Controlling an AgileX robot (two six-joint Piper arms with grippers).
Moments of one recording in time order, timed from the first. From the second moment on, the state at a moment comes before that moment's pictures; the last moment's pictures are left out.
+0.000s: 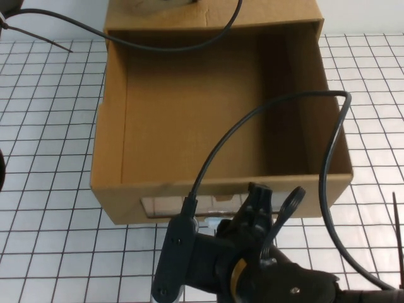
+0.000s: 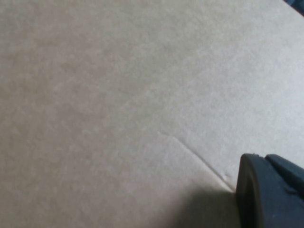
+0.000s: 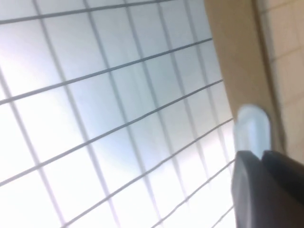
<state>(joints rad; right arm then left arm) 1.34 1.55 -1.02 -1.04 0.87 0.60 -0.28 2.19 -2.46 -0.69 1.22 0.45</state>
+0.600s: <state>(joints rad) 1.43 1.30 -1.17 -0.72 0.98 0.51 -0.28 2.13 -2.62 -0.66 1.26 0.43</state>
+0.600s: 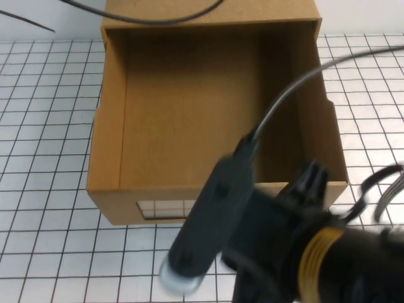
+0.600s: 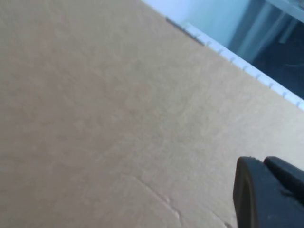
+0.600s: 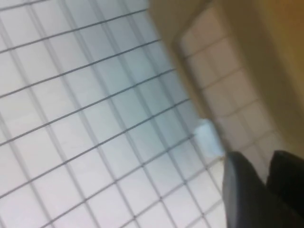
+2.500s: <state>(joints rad) 0.44 0.38 -0.43 -0.28 0.27 0.40 -0.28 -0.01 0.03 -0.33 0.21 0.43</state>
